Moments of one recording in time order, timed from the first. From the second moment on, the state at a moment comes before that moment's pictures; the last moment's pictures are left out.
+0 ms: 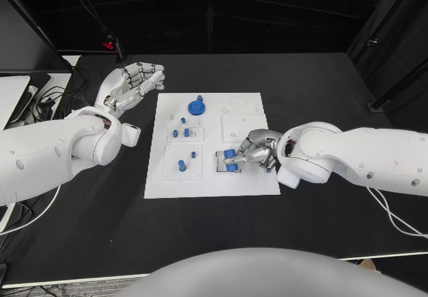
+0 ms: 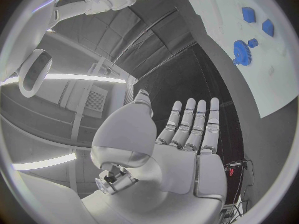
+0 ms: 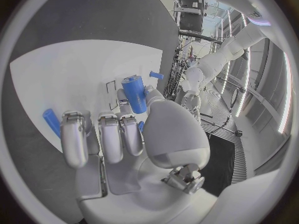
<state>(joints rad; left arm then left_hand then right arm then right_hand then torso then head) 1.33 -0.75 -0.24 1.29 -0.27 -0.37 0.68 1.21 0.10 -0.15 0.29 0.19 0.44 0.15 0.54 0.07 0.51 0.24 0.59 0.07 0.31 0.23 0.80 0.13 0.12 0.53 0.29 0.08 0.65 1.23 -0.91 -0.14 1.78 -0.78 -0.19 -0.44 1.22 0.08 0.03 0.19 0.22 0.99 0.18 0.24 0.08 1.47 0.06 1.57 1.31 1.47 -0.01 1.57 1.31 0.01 1.46 0.11 1.57 1.31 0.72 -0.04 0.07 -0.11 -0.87</state>
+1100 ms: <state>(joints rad) 1.33 -0.76 -0.24 1.30 -0.27 -0.37 0.67 1.22 0.10 -0.15 0.29 0.19 0.43 0.16 0.54 0.07 0.51 0.24 0.59 0.07 0.31 0.23 0.80 0.12 0.12 0.53 0.29 0.08 0.65 1.23 -0.89 -0.14 1.77 -0.83 -0.18 -0.48 1.19 0.07 -0.02 0.25 0.25 1.06 0.13 0.22 0.09 1.47 0.06 1.57 1.31 1.47 -0.01 1.57 1.31 0.01 1.46 0.11 1.57 1.31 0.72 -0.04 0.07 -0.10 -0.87</state>
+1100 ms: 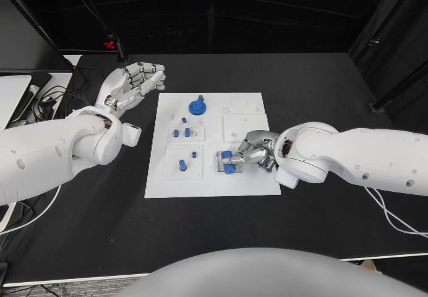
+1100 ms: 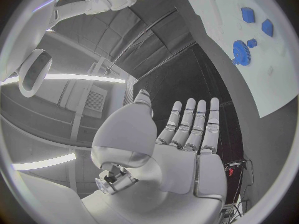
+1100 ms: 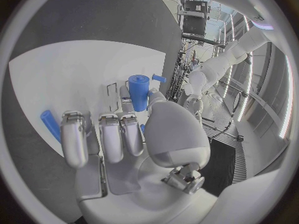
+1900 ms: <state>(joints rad) 1.33 -0.76 -0.24 1.29 -0.27 -0.37 0.67 1.22 0.10 -0.15 0.29 0.19 0.43 0.16 0.55 0.07 0.51 0.24 0.59 0.07 0.31 0.23 0.80 0.12 0.12 0.53 0.29 0.08 0.65 1.23 -0.87 -0.14 1.76 -0.87 -0.18 -0.50 1.16 0.07 -0.10 0.29 0.18 1.04 0.14 0.21 0.11 1.46 0.06 1.57 1.31 1.46 0.00 1.57 1.31 0.01 1.46 0.11 1.57 1.31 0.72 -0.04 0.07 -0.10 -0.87</state>
